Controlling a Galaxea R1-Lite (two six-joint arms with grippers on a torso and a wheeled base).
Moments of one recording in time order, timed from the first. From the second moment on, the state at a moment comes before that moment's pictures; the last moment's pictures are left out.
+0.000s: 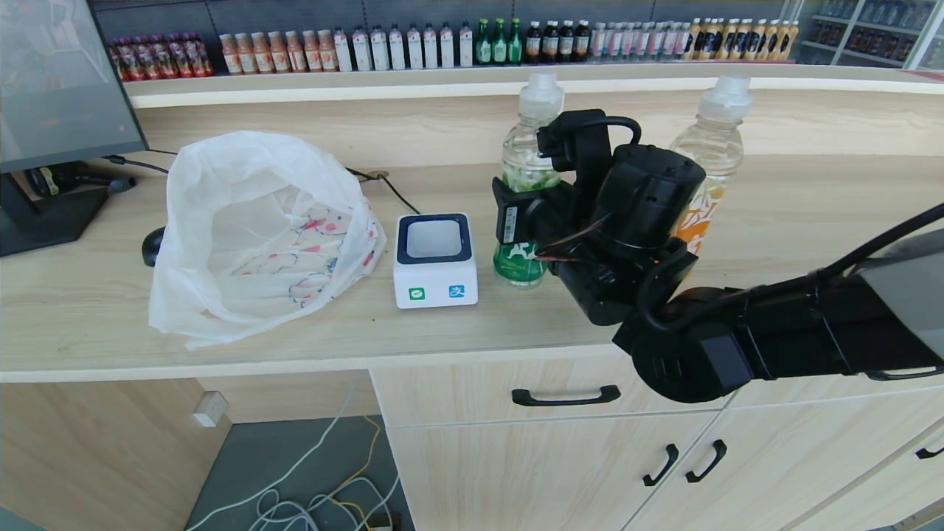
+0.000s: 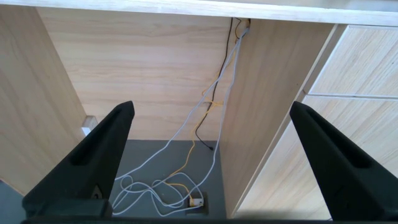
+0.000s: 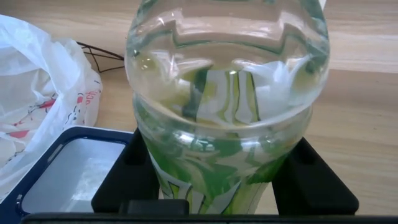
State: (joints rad) left arm 0.00 0.00 0.00 0.00 0.00 0.00; right arm 0.71 2.03 -1.32 -0.97 -0.42 -0.14
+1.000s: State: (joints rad) left arm 0.00 0.00 0.00 0.00 0.00 0.00; right arm 0.73 1.84 -1.26 -0.96 -0.43 -0.16
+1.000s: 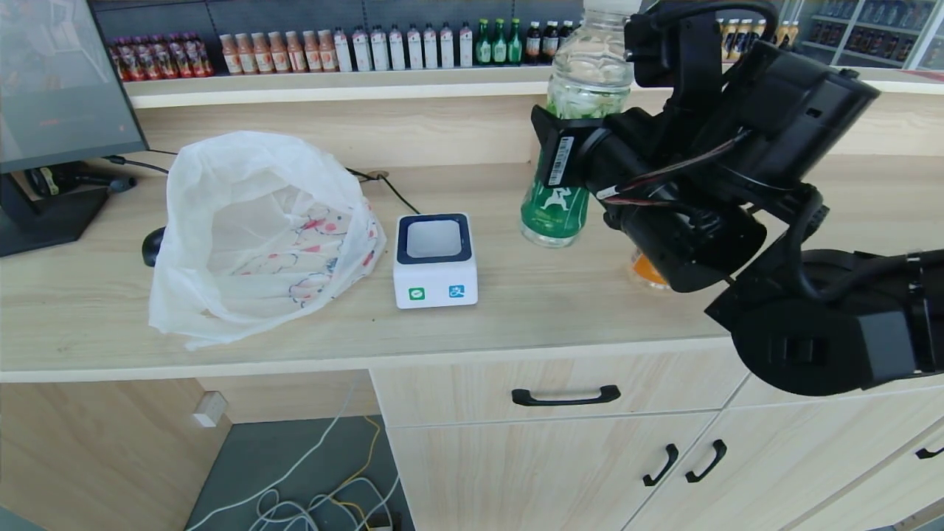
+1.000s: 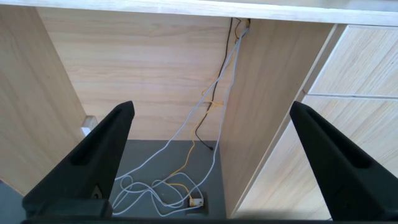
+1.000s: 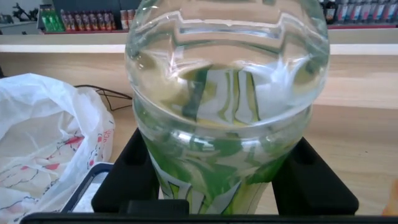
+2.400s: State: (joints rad) left arm 0.00 0.00 0.00 0.00 0.00 0.00; right arm 0.93 1.52 -0.43 -1.40 -0.47 -0.19
